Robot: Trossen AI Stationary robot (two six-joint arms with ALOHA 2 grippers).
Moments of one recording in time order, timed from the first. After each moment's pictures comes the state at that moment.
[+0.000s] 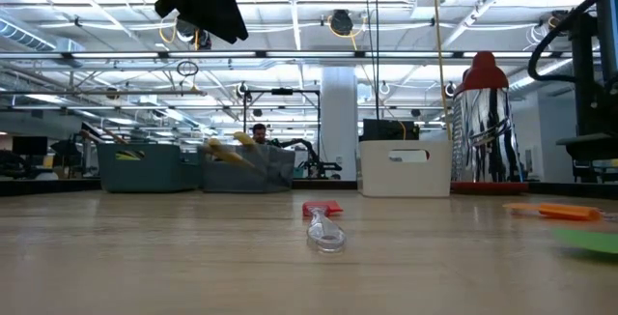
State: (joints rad) left arm -0.21 1.37 1.13 -0.66 -0.76 -0.60; right arm 0.62 1.18 0.49 -0.73 -0.19 1.72
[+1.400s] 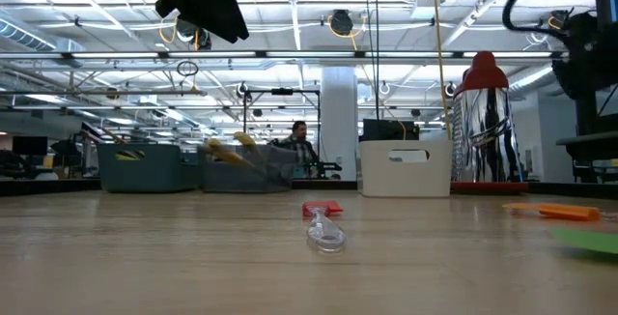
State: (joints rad) left arm -0.21 1.37 1.13 -0.65 -0.76 -0.60; right arm 0.61 1.18 0.61 -0.85 0.00 1.52
